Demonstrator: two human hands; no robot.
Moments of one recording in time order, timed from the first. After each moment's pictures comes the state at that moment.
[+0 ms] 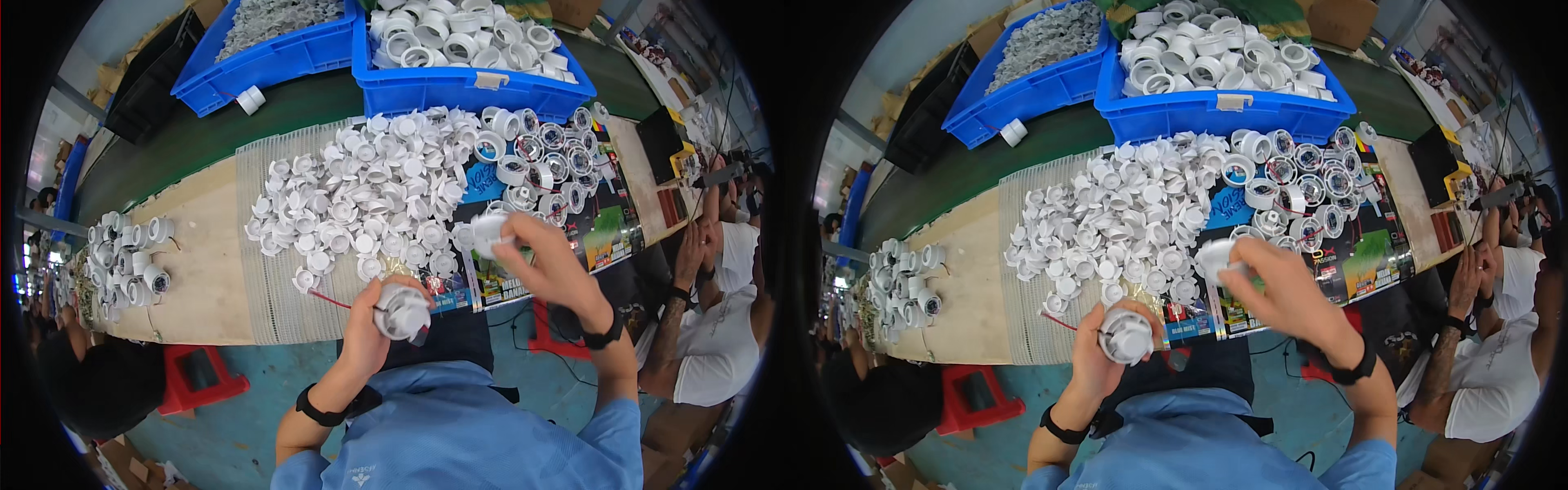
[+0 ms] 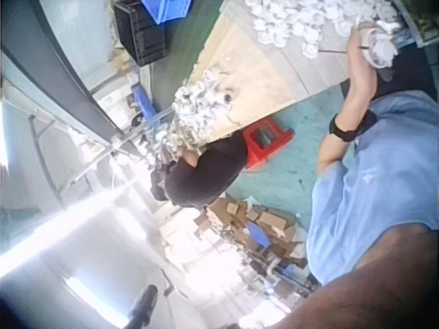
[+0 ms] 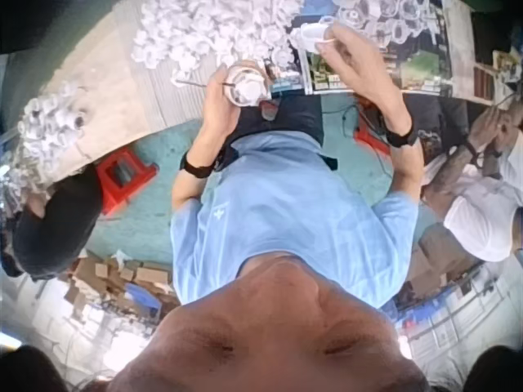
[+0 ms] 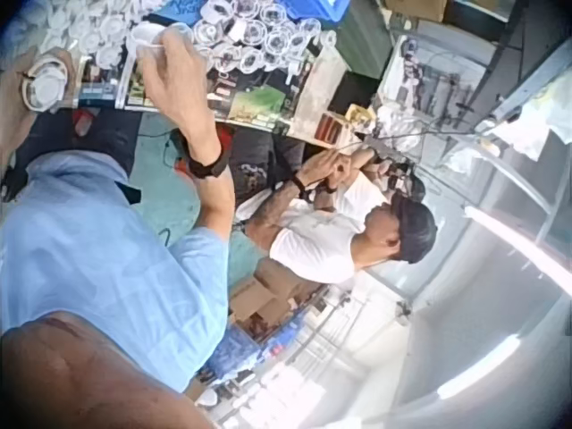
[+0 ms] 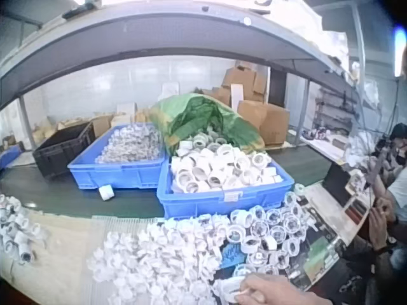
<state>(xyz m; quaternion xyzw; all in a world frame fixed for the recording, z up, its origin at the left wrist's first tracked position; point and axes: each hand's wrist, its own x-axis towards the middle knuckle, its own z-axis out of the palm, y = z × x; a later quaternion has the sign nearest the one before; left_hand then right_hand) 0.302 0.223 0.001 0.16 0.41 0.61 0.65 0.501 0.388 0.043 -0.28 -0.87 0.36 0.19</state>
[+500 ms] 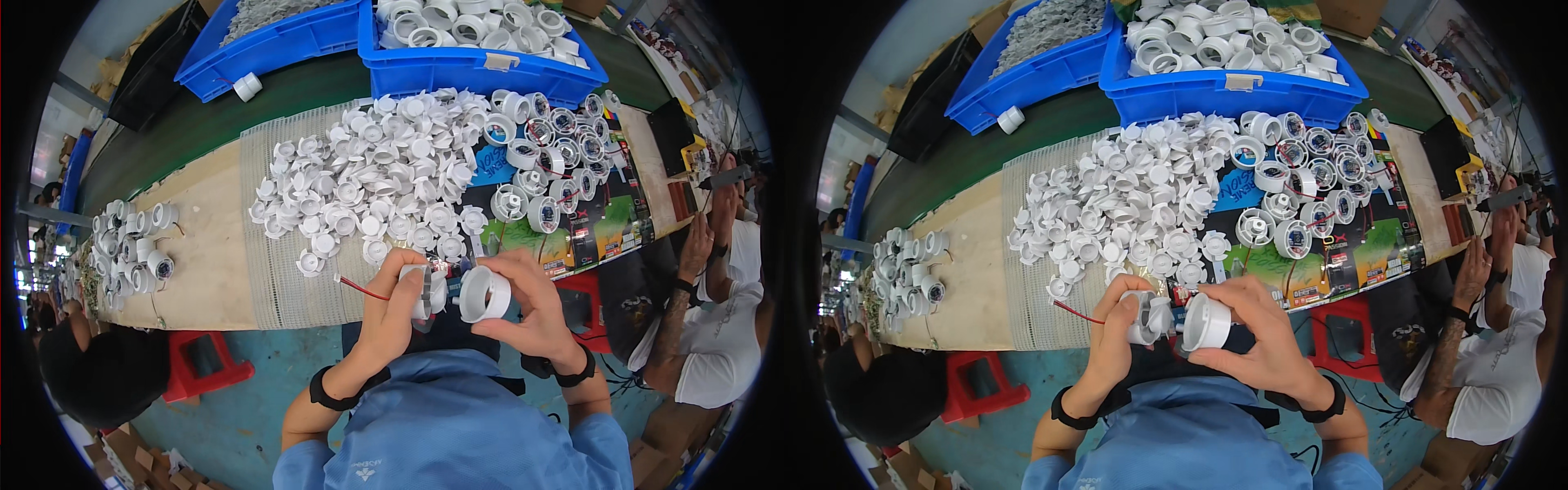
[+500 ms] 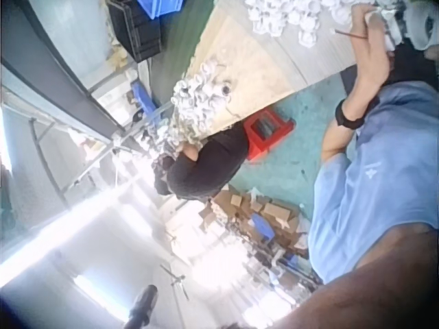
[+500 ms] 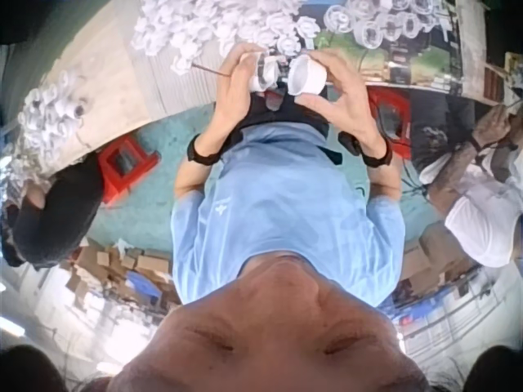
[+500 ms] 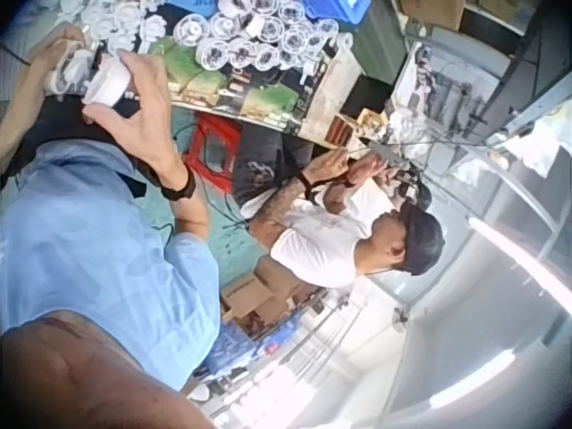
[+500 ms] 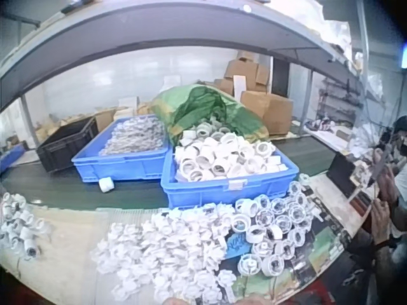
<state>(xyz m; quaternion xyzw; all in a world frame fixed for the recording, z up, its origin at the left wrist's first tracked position) 0.309 0.225 0.008 0.30 0.55 0.57 0.54 0.500 0.315 0.027 -0.23 -0.83 0.44 0.26</state>
